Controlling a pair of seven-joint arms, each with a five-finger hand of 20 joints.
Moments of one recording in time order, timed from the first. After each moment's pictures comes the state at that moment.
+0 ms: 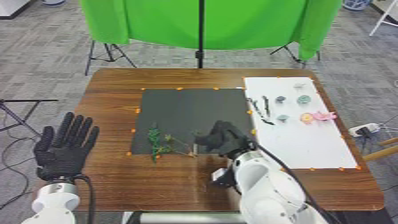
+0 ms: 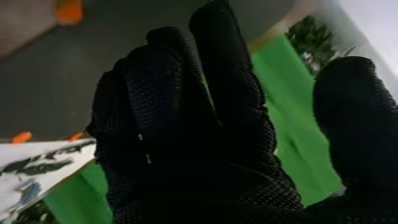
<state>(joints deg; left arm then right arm) 126.5 -63.7 -96.2 -121.2 -2.8 10.8 24.5 -96.9 -68.0 57.1 -123.7 -124.6 -11.0 39.5</state>
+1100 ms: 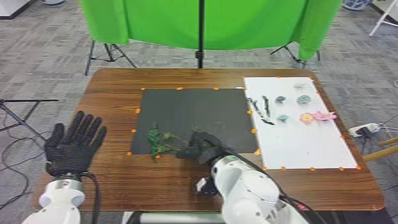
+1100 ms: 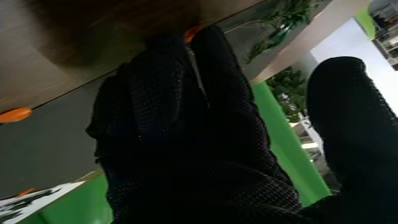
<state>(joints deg) 124.3 -63.6 -94.8 -120.0 -0.8 12.2 21.2 -93.7 -72.6 51.3 -118.1 -128.0 -17.3 37.8</state>
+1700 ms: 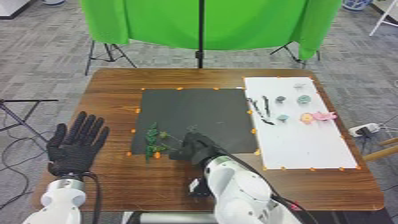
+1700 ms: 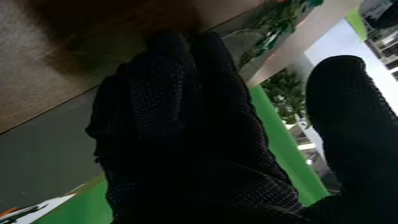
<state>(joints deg) 124.0 -63.3 -94.3 -120.0 -2.0 12.2 20.9 -92.7 -74.5 49.9 -116.8 -126.9 -16.7 38.8</state>
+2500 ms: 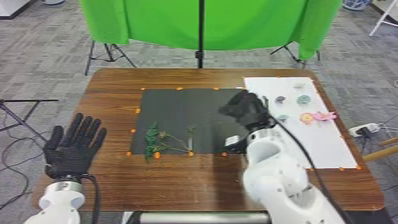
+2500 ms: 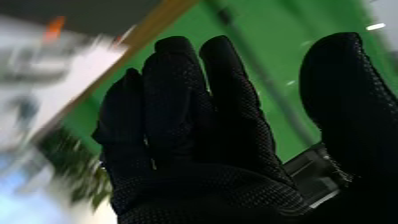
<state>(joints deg) 125.0 -64.0 -94.9 -120.3 -2.3 11.8 22.0 -90.9 -69.6 63.0 -117.2 -132.3 3.1 39.4</state>
